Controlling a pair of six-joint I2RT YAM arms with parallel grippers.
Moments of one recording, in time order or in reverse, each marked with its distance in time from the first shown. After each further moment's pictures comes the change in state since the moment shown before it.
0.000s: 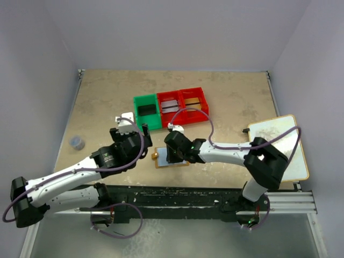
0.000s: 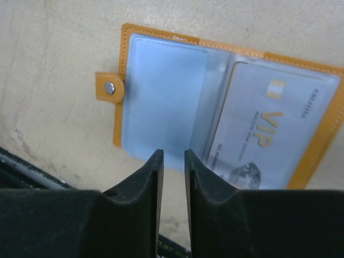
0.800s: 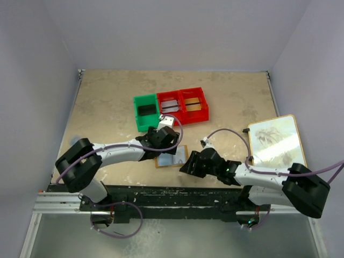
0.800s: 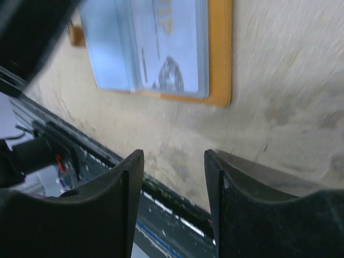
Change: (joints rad) left arm 0.104 0.644 0.050 0.409 0.525 0.223; right arm -0.042 -0.530 -0.619 0.297 -0.117 0.361
